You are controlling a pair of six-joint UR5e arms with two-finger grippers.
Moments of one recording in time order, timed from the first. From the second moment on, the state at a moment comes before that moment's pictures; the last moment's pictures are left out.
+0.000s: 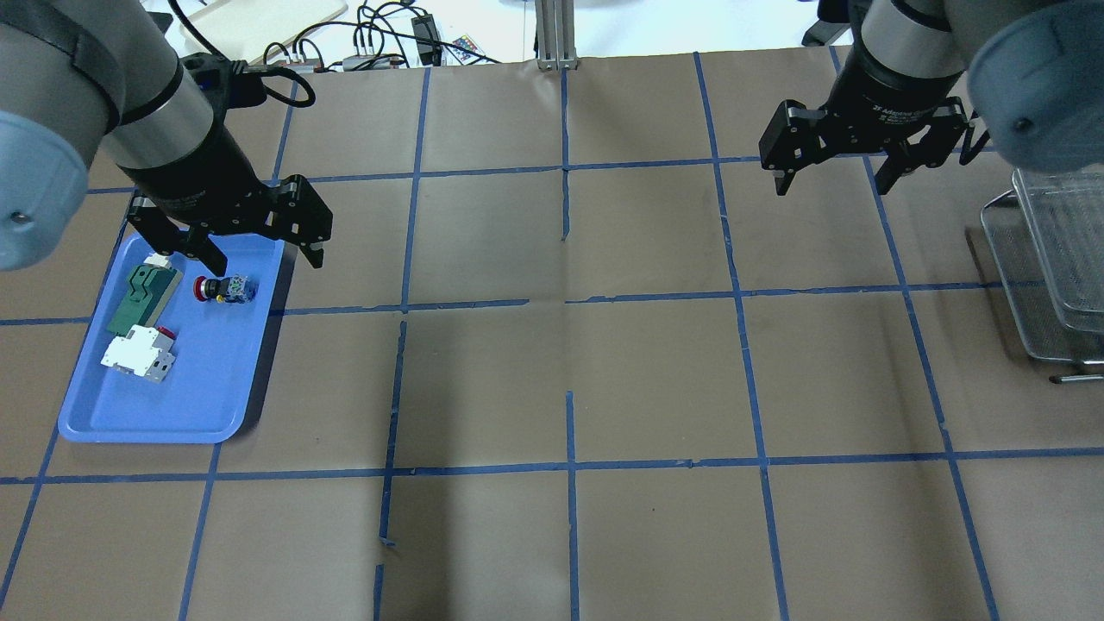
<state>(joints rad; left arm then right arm) -1.52 -1.52 -1.68 -1.58 1.60 -0.02 1.55 -1.56 1.60 -1.65 -1.59 0.04</state>
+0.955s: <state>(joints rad) -1.51 -1.53 -1.68 -1.58 1.60 -0.02 1.55 -1.56 1.60 -1.65 -1.59 0.04</state>
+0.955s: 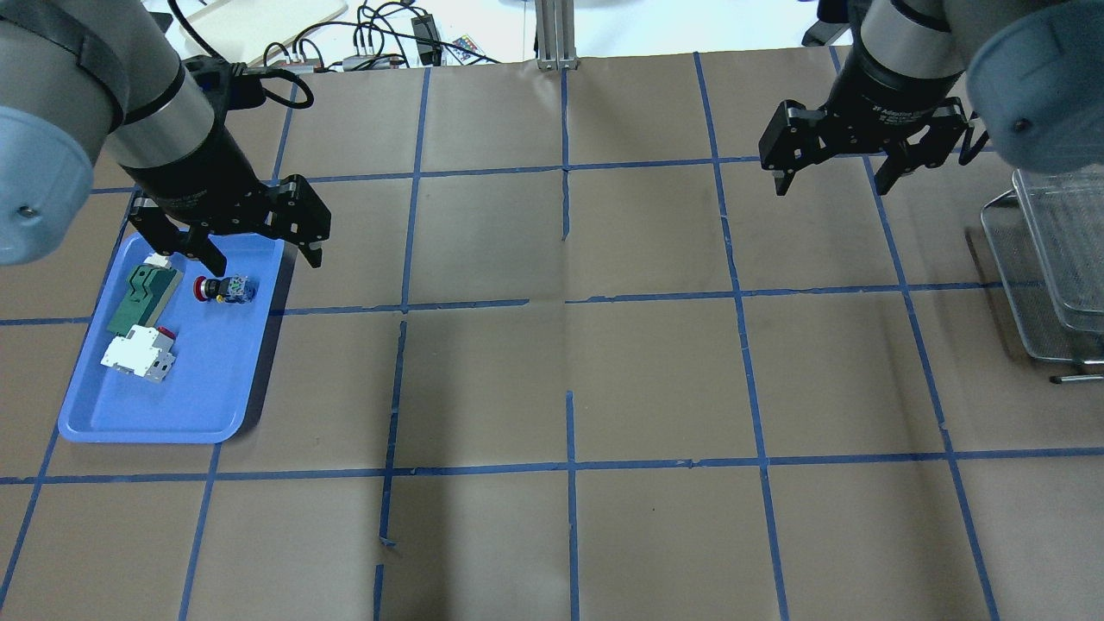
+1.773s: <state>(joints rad) -1.50 -1.53 -1.68 -1.57 1.60 -0.02 1.55 -1.56 1.60 -1.65 -1.59 0.04</state>
